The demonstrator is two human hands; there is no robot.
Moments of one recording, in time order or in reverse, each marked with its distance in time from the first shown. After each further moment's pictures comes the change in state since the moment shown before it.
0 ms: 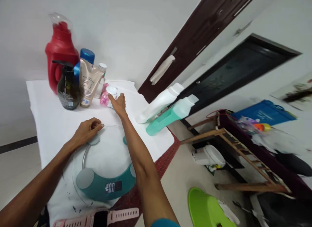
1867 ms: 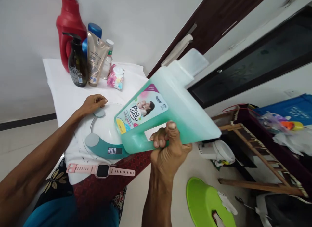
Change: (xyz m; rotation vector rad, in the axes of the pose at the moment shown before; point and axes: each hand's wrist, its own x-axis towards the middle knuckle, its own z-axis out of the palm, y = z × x) left_hand -0.005 -0.002 -0.005 -0.032 0.022 0.010; right_hand -0.251 -0.120 -0.197 0.614 0.524 0.041
